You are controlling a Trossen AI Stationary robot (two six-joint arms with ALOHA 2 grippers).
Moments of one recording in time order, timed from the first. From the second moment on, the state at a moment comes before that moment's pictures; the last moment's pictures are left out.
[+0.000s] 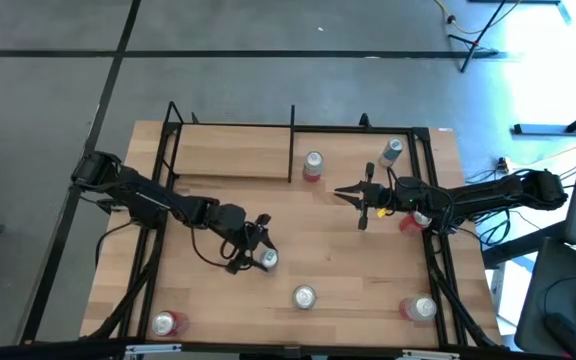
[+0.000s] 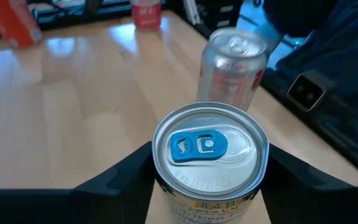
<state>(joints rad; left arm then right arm) -0.20 1.47 0.65 0.36 0.25 0.07 -0.03 1.00 0.30 0.61 0.11 -0.21</state>
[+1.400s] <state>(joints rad) -0.58 1.40 0.83 0.00 -0.73 -0.39 -0.03 1.00 0.30 0.60 0.11 -0.21</state>
